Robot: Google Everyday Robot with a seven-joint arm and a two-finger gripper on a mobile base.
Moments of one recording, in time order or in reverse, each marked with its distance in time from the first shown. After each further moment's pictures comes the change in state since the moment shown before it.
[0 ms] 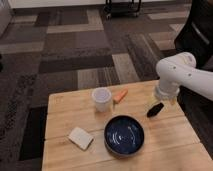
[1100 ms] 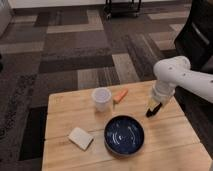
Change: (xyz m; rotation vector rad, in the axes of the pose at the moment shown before) arm -0.016 0.024 0.010 -0.015 0.023 -0.121
